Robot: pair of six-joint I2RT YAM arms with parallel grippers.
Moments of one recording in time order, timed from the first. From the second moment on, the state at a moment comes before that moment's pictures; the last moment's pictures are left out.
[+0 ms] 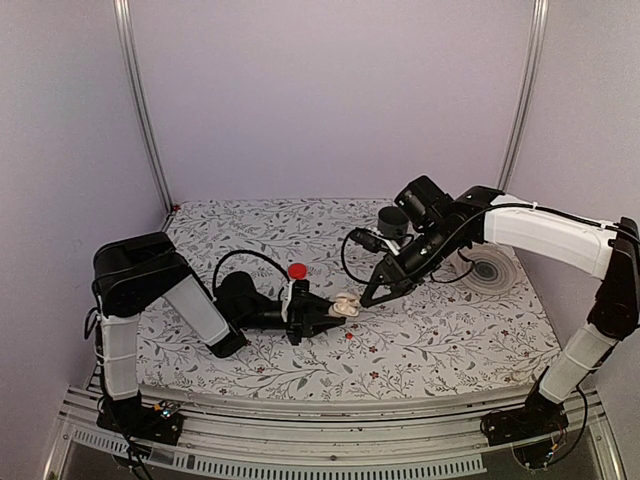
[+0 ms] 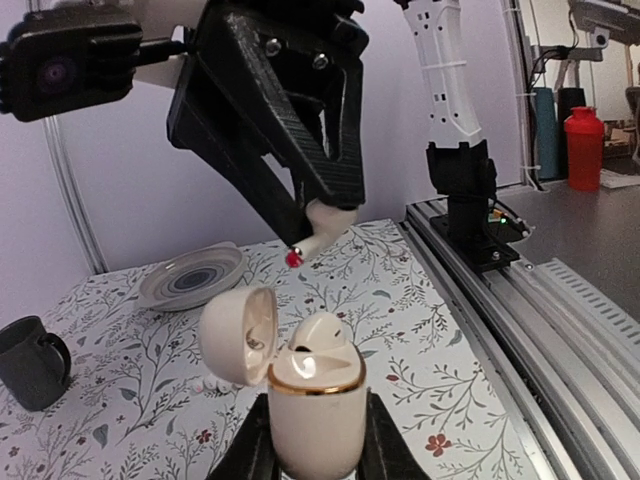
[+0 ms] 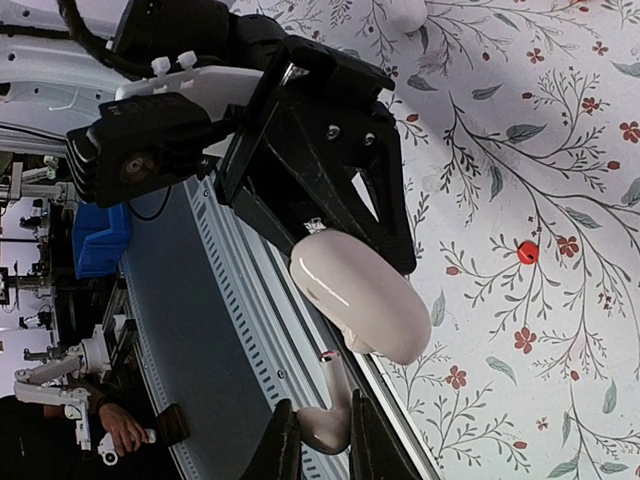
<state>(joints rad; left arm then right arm) -0.85 2.06 0.68 1.51 0.71 0.13 0.76 1.63 1.39 -0.86 -0.73 0.13</state>
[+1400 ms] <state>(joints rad) -0.81 2.14 0.79 1.51 1.17 -0.35 0.90 1.71 1.50 -0.97 -0.55 0.09</state>
